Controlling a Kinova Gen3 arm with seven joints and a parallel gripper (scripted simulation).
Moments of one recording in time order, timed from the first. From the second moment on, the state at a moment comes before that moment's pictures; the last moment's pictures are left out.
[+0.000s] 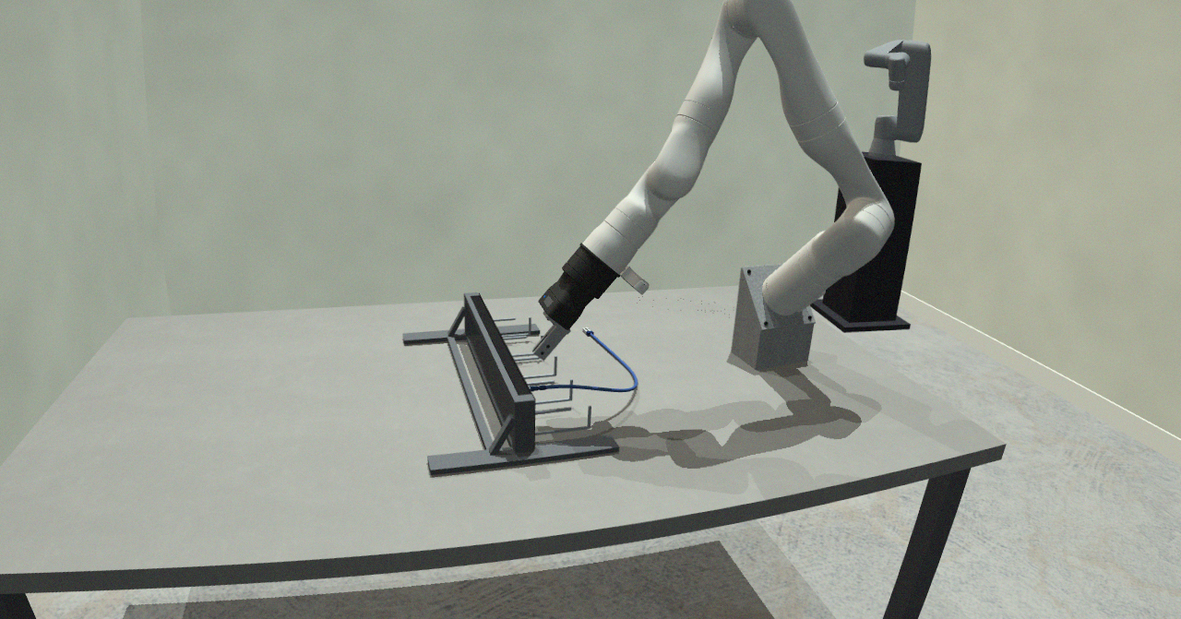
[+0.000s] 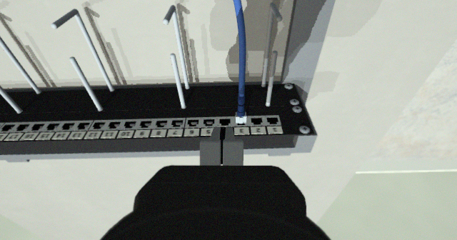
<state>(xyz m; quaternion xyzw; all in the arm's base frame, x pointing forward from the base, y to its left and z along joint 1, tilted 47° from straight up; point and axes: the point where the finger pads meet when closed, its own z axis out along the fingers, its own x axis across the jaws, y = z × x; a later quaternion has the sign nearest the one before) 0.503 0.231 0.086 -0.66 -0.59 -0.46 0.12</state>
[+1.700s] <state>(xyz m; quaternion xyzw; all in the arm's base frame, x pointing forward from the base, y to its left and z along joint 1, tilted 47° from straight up) 0.502 0.233 0.087 -0.65 -0.60 -0.46 0.11</state>
